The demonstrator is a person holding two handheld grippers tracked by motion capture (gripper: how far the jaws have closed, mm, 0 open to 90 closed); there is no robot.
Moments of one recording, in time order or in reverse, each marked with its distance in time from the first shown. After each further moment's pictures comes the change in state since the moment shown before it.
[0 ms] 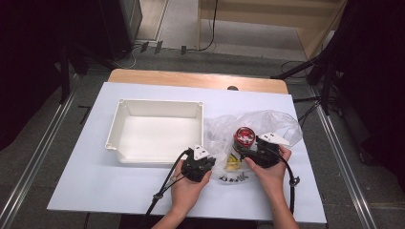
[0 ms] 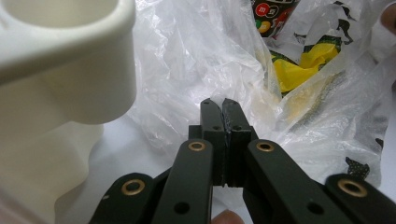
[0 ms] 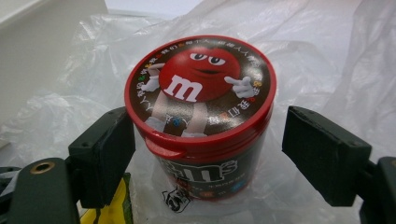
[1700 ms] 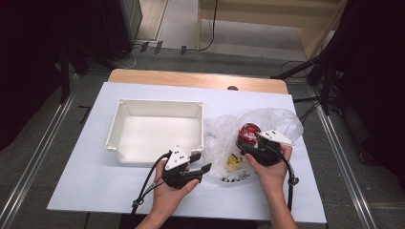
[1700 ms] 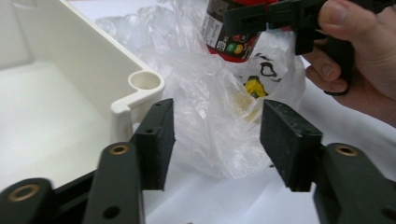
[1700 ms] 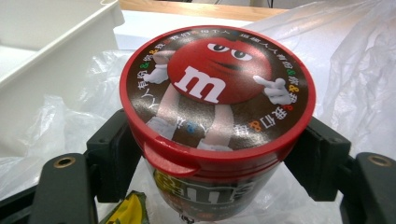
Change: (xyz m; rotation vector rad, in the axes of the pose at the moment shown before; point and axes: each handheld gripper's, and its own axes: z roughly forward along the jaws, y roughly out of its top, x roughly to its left) left arm 0.017 -0.008 -0.074 -0.216 -0.142 0.060; right arm 0.011 0.017 -0.016 -0.054 -0.034 -0.007
